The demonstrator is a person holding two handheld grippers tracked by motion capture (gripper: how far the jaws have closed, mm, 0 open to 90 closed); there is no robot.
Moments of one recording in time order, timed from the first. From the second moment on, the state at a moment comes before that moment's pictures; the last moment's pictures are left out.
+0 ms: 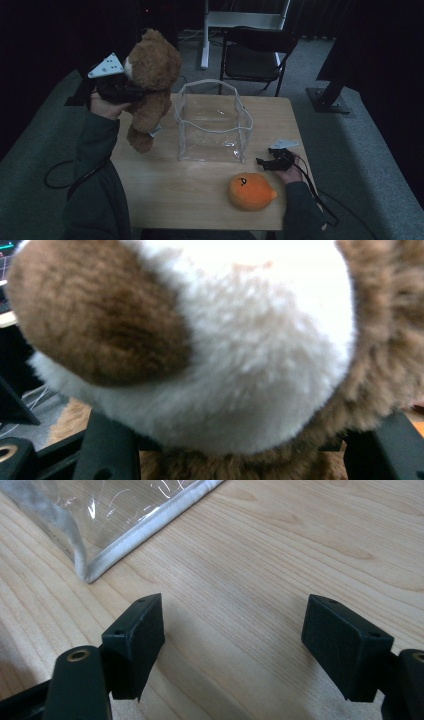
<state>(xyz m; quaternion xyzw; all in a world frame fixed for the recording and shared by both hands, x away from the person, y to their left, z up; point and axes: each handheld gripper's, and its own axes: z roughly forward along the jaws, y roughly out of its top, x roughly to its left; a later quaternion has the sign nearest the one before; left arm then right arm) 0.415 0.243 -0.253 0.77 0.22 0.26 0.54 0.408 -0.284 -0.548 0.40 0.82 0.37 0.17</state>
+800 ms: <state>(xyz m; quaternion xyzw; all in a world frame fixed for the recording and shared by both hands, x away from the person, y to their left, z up) 0.427 0.225 -0.240 0.78 0.20 0.26 0.54 0.408 -0.284 -0.548 0.40 0.82 0.37 0.17</state>
